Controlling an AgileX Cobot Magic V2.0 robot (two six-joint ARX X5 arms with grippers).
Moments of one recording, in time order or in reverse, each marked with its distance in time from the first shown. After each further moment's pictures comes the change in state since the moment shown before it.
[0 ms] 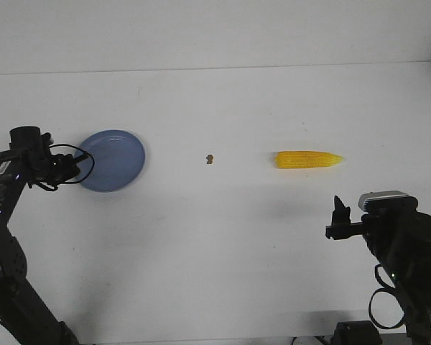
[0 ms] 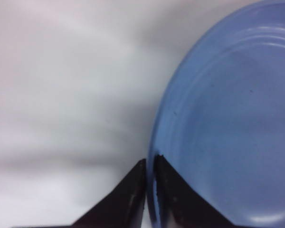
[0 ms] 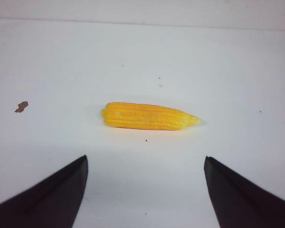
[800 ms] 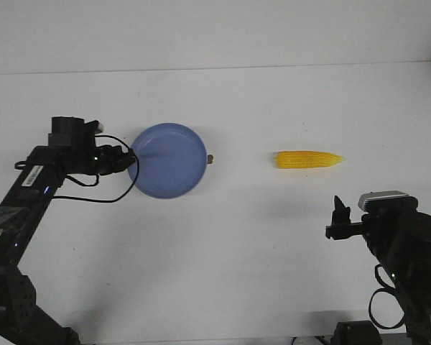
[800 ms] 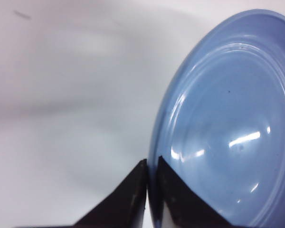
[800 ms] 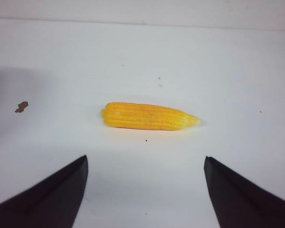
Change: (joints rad) left arm -0.318 -0.209 -0.034 -0.020 0.227 -0.027; right arm 0.000 0.000 0.000 0.000 0.000 0.000
